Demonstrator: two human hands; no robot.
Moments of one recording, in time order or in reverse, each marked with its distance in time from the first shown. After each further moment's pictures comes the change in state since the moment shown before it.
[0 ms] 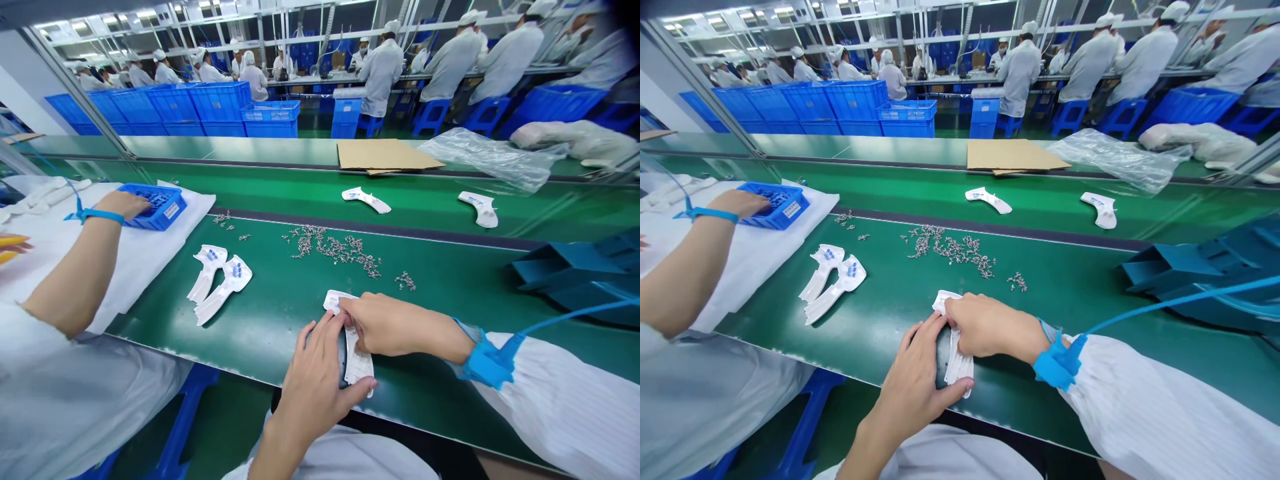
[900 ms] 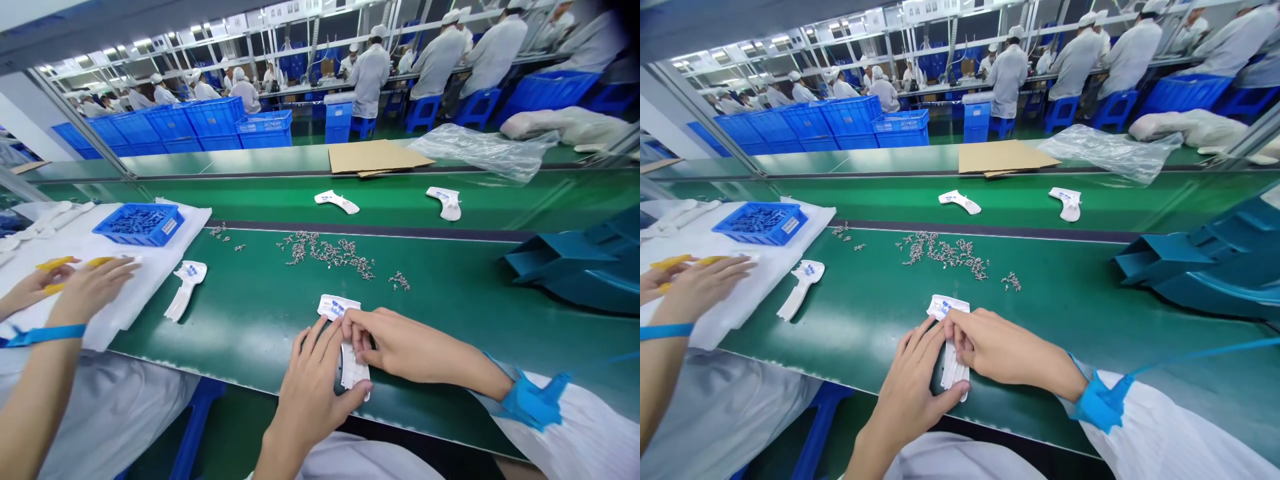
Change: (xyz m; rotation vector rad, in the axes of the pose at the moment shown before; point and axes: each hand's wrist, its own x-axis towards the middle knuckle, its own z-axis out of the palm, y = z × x) left_hand 0.003 0.003 -0.005 0.055 -0.061 0.023; right_hand -0.035 0.021 0.026 0.408 0.177 -0.168
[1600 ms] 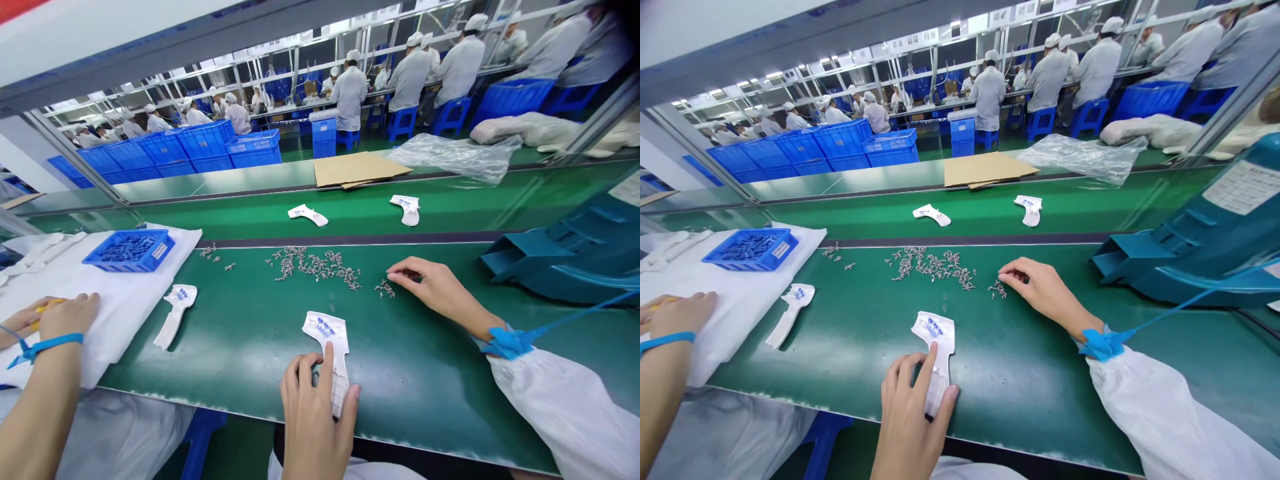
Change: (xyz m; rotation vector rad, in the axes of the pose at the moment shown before) left_hand -0.012 0.027 0.031 0.070 0.298 -0.263; right_hand -0.005 0.137 -0.053 -0.081 0.770 0.084
